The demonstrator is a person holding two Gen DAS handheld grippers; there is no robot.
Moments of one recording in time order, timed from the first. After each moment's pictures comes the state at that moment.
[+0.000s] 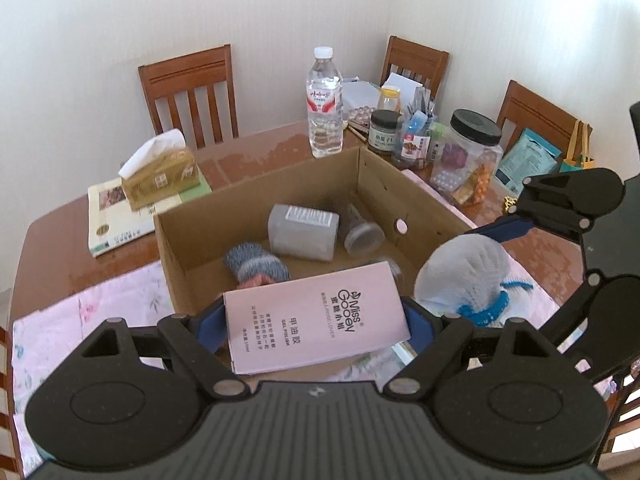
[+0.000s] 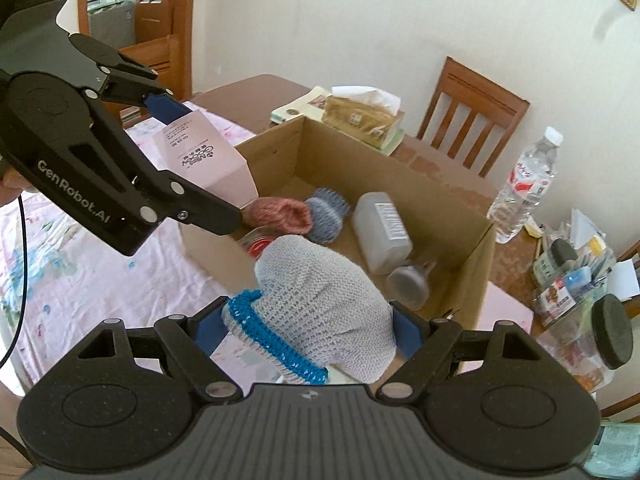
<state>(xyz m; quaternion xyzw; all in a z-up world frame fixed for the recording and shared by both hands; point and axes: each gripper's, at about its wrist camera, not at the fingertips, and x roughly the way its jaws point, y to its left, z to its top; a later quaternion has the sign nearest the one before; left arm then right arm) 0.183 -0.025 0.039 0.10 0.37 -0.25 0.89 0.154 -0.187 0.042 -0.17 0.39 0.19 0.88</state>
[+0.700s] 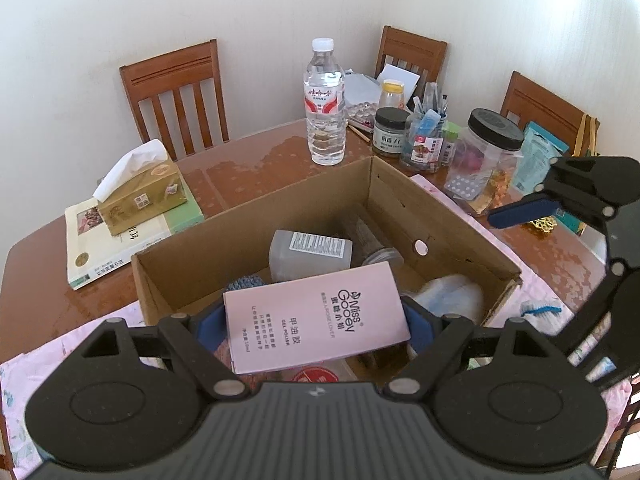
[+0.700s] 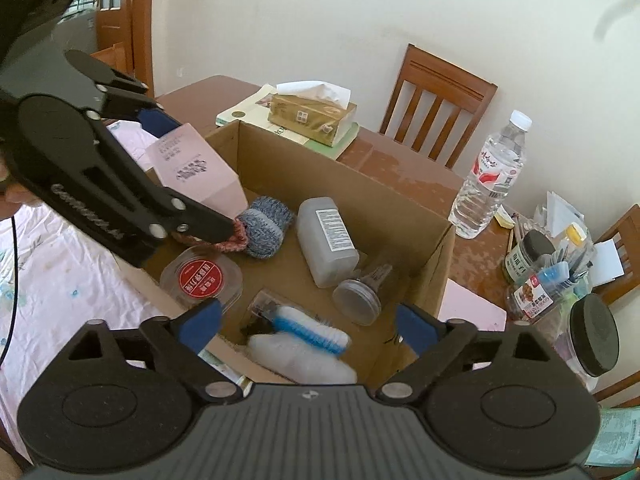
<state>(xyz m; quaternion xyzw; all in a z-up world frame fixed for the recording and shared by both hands) 0.250 -0.045 0.022 0.12 0.39 -0.27 0.88 0.201 -0.209 0.038 -0.16 0.40 0.14 0.89</state>
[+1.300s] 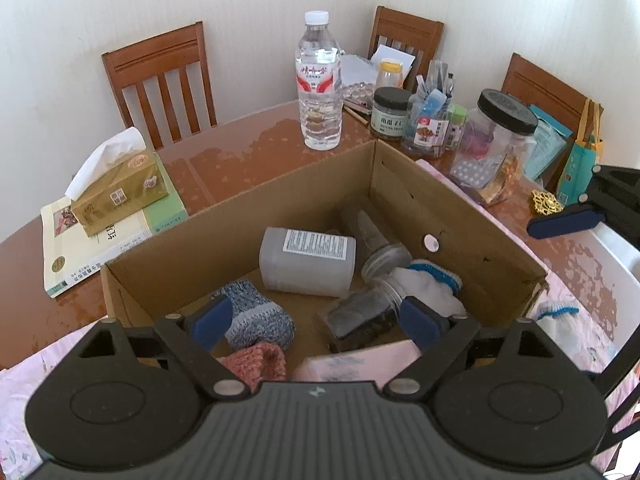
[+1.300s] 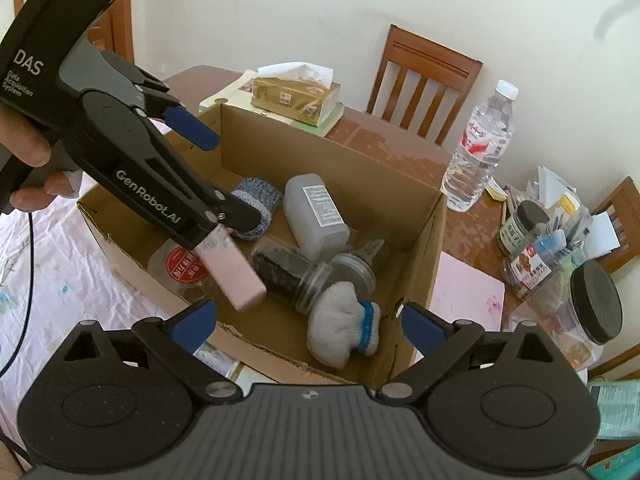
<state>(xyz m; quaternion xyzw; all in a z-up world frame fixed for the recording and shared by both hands) 0.279 -0.060 -0.002 0.13 0.41 -0.28 0.86 0.198 -0.217 0.026 -0.14 0.42 0.12 0.89</state>
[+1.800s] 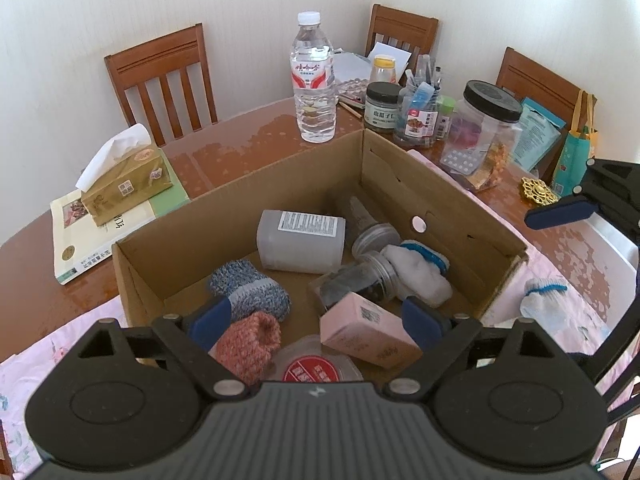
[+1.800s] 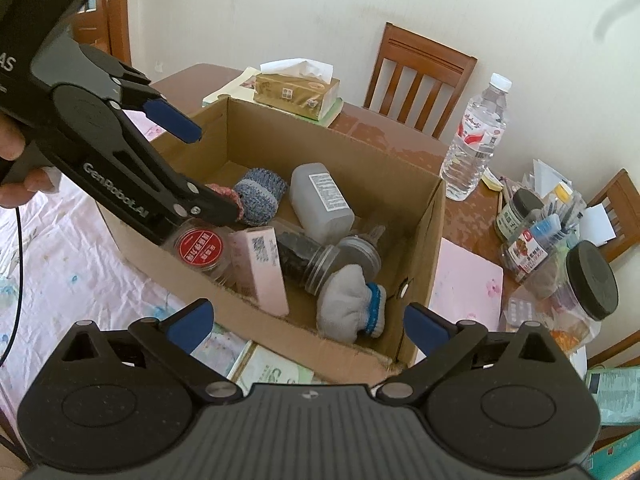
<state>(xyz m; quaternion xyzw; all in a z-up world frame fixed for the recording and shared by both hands) 0.249 -0.052 0.009 0.14 0.40 -0.28 0.86 0.174 -0.214 0.026 -0.13 0.42 0.11 0.89</state>
